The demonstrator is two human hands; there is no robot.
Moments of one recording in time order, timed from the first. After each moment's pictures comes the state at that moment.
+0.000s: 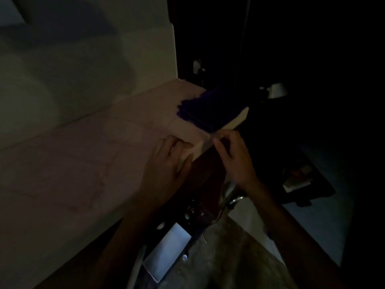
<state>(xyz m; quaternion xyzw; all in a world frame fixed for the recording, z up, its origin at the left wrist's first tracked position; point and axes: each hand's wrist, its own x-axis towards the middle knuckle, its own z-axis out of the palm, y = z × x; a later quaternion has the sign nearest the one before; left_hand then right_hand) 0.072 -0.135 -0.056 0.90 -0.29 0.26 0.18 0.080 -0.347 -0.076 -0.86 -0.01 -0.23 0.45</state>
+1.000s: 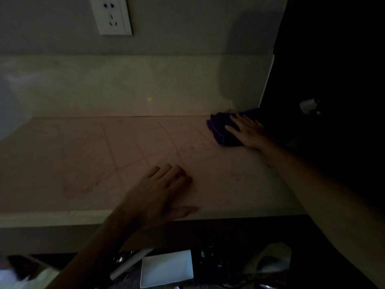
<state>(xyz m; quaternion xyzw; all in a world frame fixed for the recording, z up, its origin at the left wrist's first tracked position) 0.110 -0.160 -0.042 0.98 -0.07 0.16 -0.07 0.441 -0.309 -0.033 -0.95 -0.31 0.03 0.05</state>
